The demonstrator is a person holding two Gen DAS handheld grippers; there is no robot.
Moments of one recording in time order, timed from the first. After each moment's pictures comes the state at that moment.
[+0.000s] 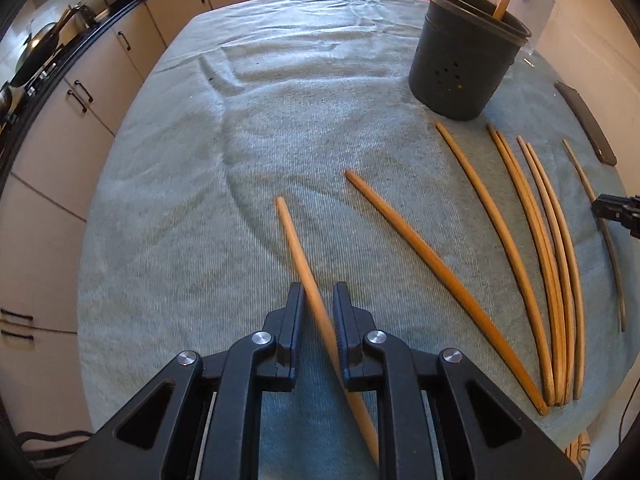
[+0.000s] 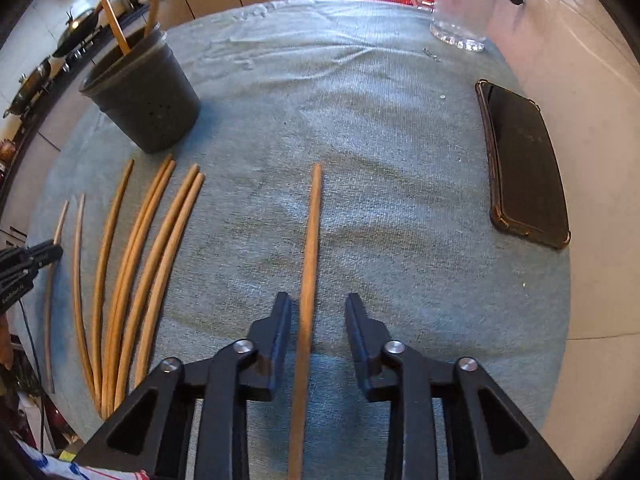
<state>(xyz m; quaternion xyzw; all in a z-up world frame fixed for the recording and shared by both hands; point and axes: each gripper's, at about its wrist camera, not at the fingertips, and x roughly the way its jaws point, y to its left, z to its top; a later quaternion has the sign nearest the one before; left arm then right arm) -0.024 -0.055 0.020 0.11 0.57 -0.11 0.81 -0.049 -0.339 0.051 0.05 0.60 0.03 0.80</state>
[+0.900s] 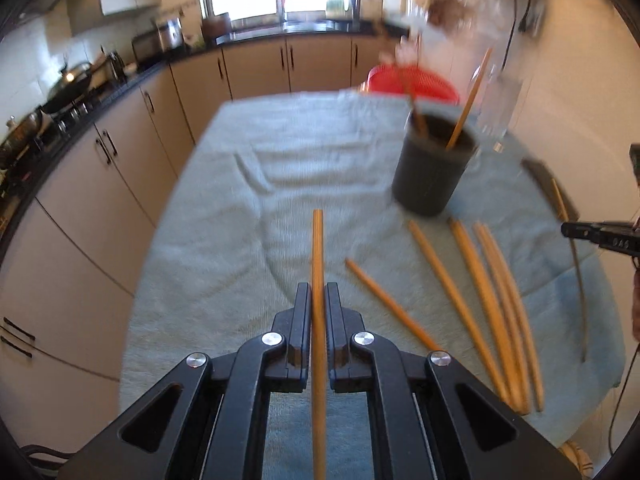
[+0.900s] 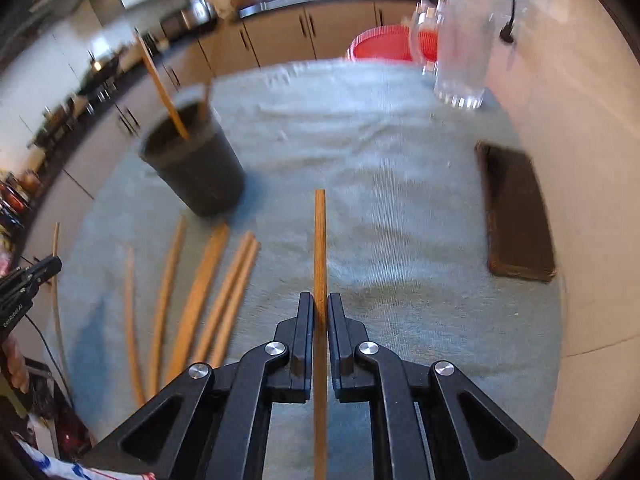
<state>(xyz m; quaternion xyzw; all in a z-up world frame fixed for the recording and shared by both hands) -0.073 -0.032 0.106 0.07 0.41 -0.12 0.90 -0.074 -0.323 0.116 0.09 0.49 0.04 0.87</state>
